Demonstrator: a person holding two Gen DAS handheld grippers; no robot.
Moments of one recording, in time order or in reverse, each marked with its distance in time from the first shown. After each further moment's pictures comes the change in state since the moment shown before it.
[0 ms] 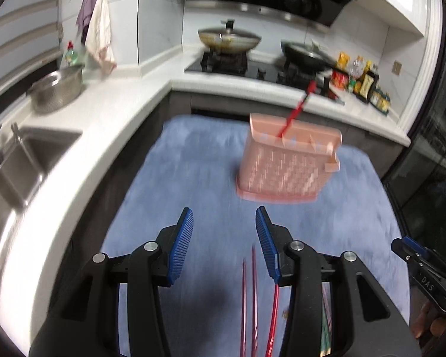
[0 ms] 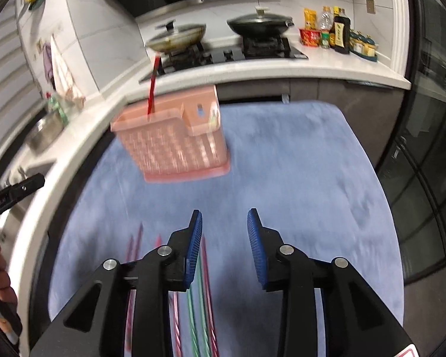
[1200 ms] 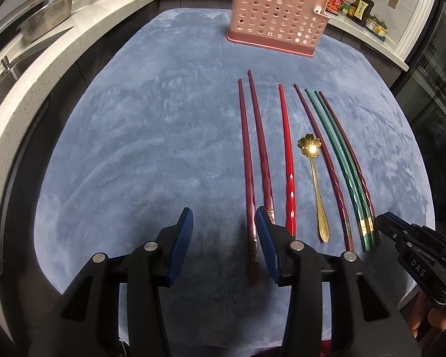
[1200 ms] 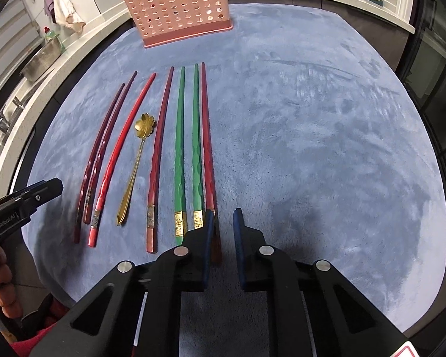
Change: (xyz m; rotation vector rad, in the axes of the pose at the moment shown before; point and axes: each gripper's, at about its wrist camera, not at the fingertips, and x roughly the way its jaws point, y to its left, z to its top) left arm 0.017 -0.006 -0.170 0.036 0.304 -0.025; right arm 0.019 0.001 -0.165 -0.031 0.267 -0.001
